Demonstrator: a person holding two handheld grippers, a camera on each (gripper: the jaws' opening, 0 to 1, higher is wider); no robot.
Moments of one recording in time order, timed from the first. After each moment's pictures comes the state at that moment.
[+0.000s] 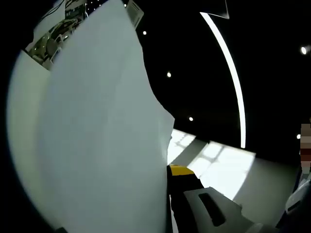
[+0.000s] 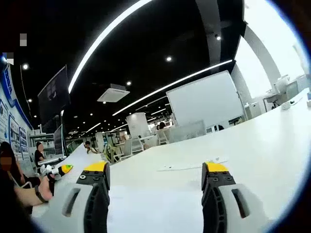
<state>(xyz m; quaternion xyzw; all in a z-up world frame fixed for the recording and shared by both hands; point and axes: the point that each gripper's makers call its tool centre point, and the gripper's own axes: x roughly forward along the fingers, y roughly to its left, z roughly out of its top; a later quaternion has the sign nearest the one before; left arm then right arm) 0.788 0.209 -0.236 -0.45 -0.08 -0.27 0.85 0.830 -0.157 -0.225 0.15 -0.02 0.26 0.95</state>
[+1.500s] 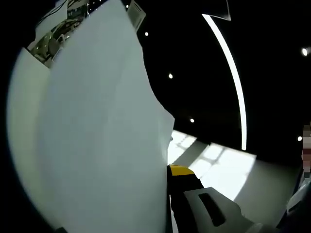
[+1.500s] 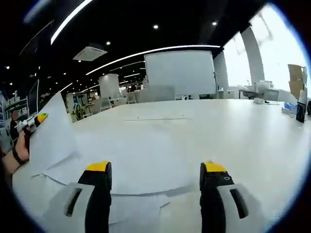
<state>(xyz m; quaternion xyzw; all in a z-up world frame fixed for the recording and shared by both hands) 0.788 0.213 -0.239 -0.46 -0.09 -0.26 0.84 0.780 -0.198 -0.336 0.03 0.16 0.13 0.98</state>
